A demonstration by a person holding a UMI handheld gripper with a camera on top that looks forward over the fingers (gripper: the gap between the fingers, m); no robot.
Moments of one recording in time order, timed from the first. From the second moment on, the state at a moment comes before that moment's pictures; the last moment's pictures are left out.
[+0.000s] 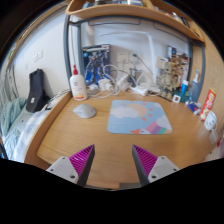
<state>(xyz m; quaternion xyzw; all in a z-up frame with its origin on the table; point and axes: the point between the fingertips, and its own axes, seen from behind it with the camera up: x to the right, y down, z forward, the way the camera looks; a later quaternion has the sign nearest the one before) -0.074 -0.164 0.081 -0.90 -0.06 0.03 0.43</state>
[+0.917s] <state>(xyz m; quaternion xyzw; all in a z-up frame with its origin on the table) 0.128 0.182 0.269 -0.94 -0.04 -0.02 0.35</state>
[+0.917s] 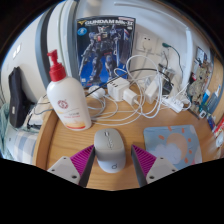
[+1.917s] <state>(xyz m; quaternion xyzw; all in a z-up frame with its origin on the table) 0.170 0.202 0.395 -0.90 -0.06 0.00 0.43</state>
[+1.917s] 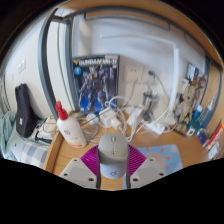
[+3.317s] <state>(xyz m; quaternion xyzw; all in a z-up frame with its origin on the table) 0.352 0.197 0.294 -0.94 -0.05 -0.02 0.34</state>
